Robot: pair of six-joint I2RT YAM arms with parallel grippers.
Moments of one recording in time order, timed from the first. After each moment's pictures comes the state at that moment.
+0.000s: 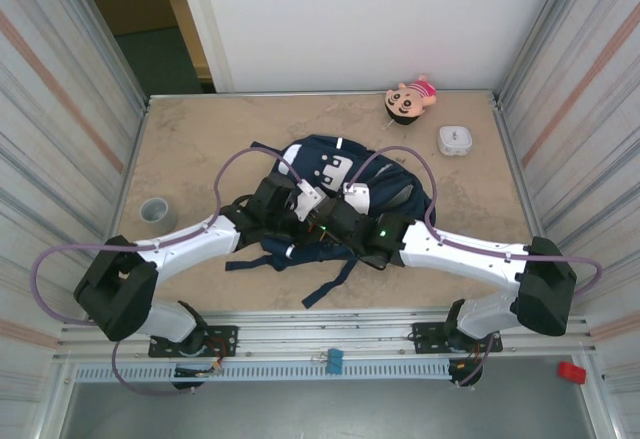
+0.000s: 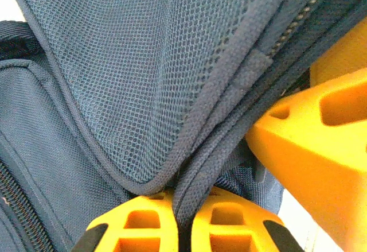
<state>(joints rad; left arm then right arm) -0.73 1.41 0.81 -0.16 0.44 -0.04 1.09 1.38 1.02 -0.61 0.52 0.98</state>
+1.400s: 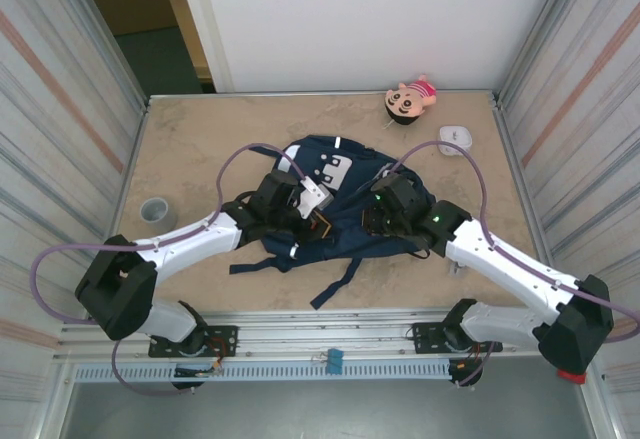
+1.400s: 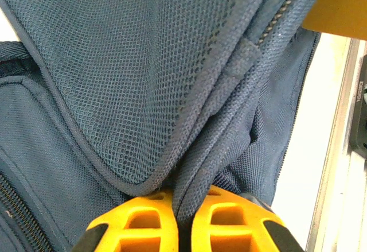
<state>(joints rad) -0.74 1.42 0.85 -0.19 0.43 -0.01 0.76 1.13 0.92 -0.70 0.13 0.70</state>
